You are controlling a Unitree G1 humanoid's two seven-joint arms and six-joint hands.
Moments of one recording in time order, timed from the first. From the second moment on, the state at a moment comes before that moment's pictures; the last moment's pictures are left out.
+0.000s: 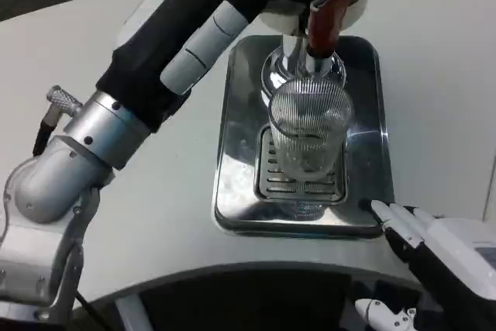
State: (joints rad) left arm -0.66 0.37 0.01 -0.02 -0.19 -0.17 -0.45; right arm 0.22 -0.25 0.00 -0.98 -1.02 0.22 0.82
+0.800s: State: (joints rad) left arm -0.79 0.35 -0.05 0.14 -0.14 -0.14 -0.53; right arm 0.25 -0.25 -0.01 -1.00 -1.01 0.22 0.82
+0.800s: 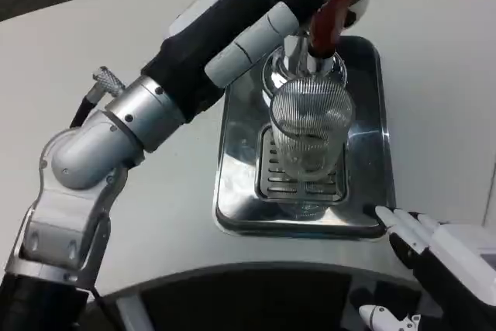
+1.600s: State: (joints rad) left arm -0.84 0.37 -0.10 0.21 -0.06 -0.24 -0.63; right arm 0.25 -0.25 -0.02 -1.01 -0.97 0.22 0.81
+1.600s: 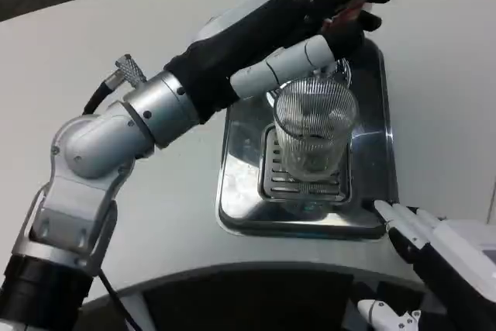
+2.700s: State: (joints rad) left arm -0.88 0.41 -0.14 0.27 -0.03 -0.33 -0.67; right arm 0.22 -0.23 -0.15 -0.81 -0.39 0.18 0.43
